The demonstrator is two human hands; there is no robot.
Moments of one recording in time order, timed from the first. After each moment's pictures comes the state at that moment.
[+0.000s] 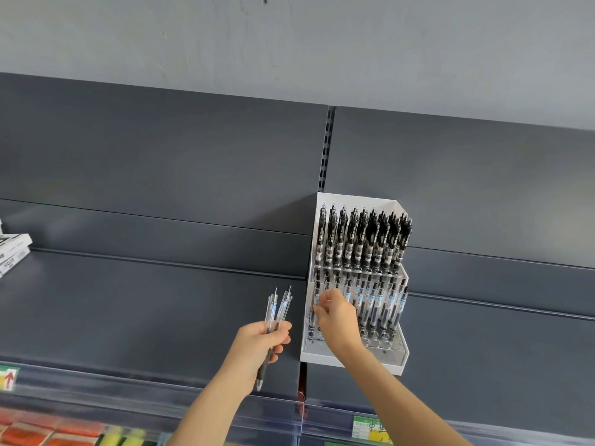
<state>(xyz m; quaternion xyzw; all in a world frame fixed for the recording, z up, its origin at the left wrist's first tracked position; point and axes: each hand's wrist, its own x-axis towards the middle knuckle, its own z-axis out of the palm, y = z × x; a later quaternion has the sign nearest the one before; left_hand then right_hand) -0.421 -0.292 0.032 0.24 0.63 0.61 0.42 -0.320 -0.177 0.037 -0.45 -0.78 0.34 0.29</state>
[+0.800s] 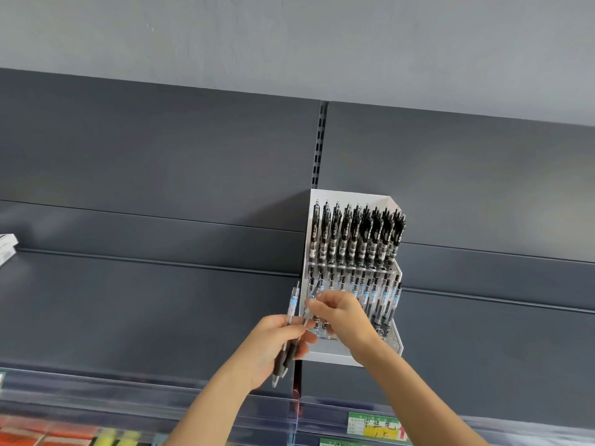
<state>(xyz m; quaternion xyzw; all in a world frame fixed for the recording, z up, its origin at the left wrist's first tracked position) -0.403 -0.279 0.049 0.31 0.54 0.58 0.52 -0.293 -0.192 0.071 -0.36 -0.74 0.50 0.28</state>
